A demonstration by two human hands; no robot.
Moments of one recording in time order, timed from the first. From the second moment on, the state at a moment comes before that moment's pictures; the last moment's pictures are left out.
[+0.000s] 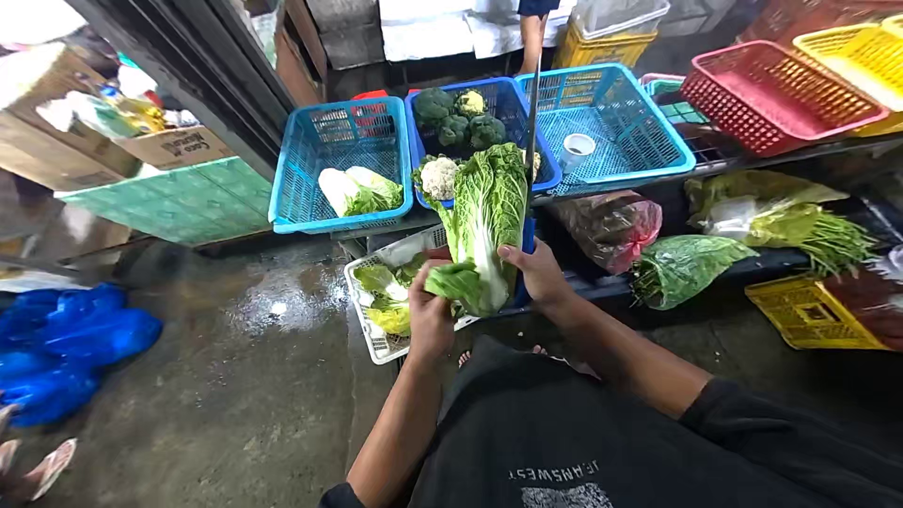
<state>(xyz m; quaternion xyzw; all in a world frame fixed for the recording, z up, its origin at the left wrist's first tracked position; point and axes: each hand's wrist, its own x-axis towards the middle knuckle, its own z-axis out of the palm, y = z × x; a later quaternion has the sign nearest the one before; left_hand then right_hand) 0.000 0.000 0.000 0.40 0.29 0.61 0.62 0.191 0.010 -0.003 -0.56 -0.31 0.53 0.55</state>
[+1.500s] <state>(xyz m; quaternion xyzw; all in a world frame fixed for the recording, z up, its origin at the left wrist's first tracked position) 0.114 0.027 -0.001 0.15 0.57 0.64 0.49 0.292 0.082 -0.006 -0.39 -0.42 0.66 0.49</state>
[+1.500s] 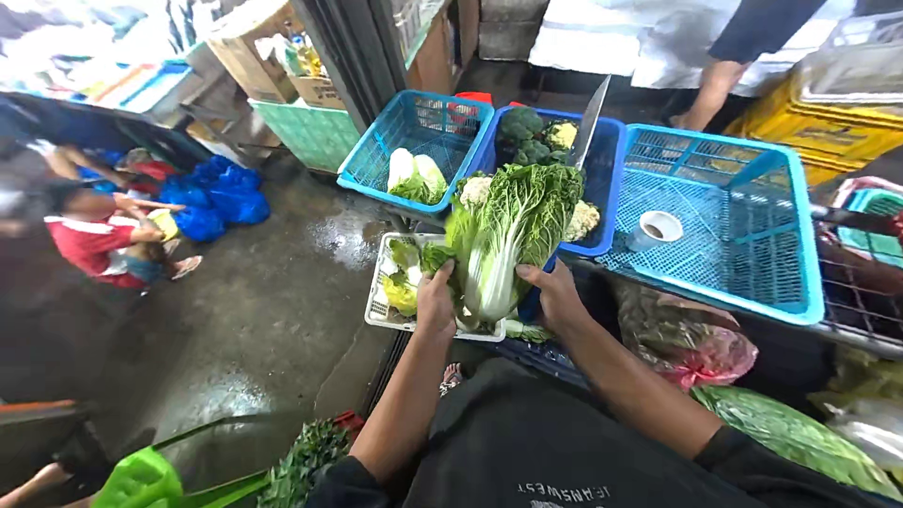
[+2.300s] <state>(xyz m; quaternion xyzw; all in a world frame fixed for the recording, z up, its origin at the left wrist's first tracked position) 0.023 0.039 0.025 0.49 0.44 0.73 0.20 0.149 0.097 0.017 -0.42 -0.44 0.64 0.47</state>
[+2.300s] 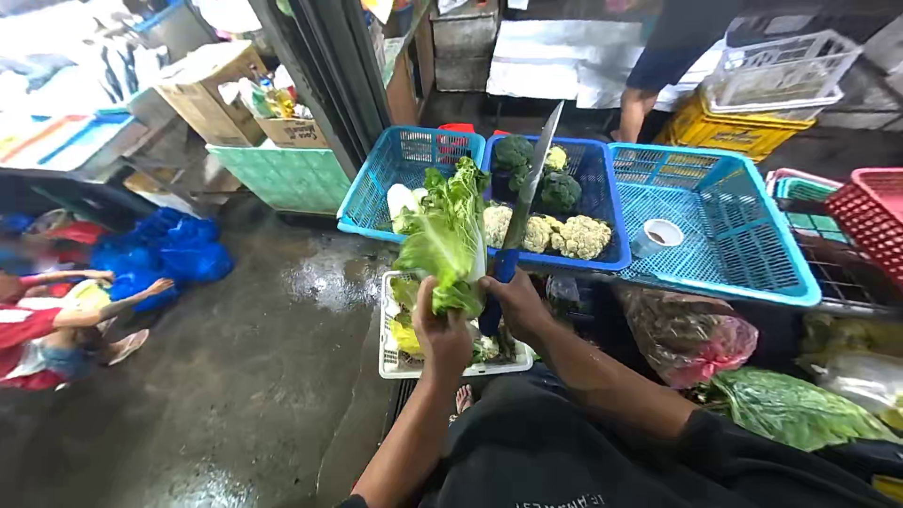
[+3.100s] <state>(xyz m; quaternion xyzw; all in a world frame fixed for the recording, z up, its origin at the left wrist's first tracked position) -0.055 0.060 0.033 0.10 0.36 0.71 0.60 0.112 0.103 0.030 -0.39 -0.28 0.68 0.55</state>
